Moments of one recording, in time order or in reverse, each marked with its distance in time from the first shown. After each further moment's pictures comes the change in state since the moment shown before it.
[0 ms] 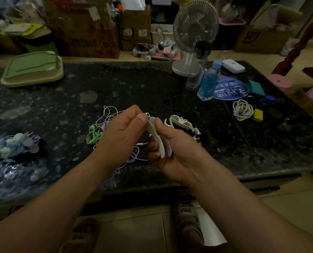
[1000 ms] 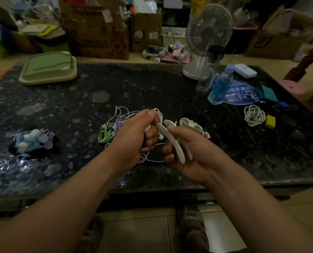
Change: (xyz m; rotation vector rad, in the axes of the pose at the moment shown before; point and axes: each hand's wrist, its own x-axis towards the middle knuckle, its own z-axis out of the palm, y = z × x) left_hand 0.009 -0.011 -0.002 -0.533 -0.072 -0.309; right_hand -0.006 -0.011 -0.006 -0.182 0.009 -0.015
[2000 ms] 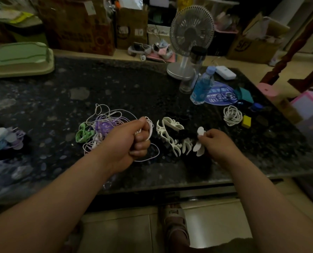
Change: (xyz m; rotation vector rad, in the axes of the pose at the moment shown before) left_hand 0.018 -0.021 0.015 -0.272 0.004 -0.254; right_hand 0.032 -0.031 -0.156 -0.957 0.713 -0.172
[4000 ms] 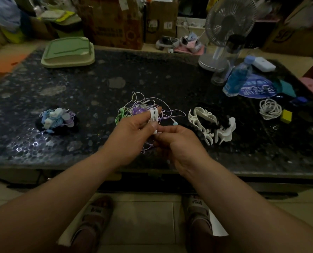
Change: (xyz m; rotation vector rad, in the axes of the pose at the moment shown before) left_hand -0.083 0.006 -0.052 0.911 0.216 0.418; right_hand -0.140 -0.097 0.124 0.777 -0.555 0.047
